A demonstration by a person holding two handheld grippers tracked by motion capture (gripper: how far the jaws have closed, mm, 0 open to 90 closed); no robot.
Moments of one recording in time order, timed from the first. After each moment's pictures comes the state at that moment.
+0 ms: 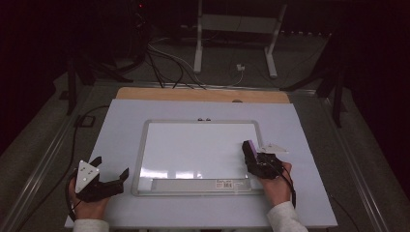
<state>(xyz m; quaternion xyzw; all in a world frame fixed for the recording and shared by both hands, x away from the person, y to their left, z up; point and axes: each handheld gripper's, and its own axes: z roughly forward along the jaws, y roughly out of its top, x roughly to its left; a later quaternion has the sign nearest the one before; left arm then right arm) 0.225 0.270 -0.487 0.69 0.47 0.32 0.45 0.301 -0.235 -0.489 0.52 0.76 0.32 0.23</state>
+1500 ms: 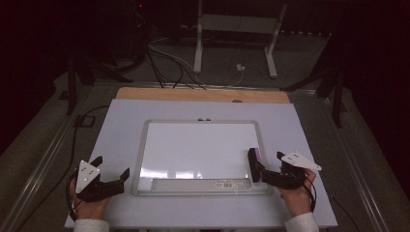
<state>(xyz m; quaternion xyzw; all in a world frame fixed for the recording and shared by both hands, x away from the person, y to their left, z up) 0.225 0.269 -0.486 0.69 0.46 0.32 0.46 0.259 -0.280 -0.464 0.47 0.72 0.44 0.26</state>
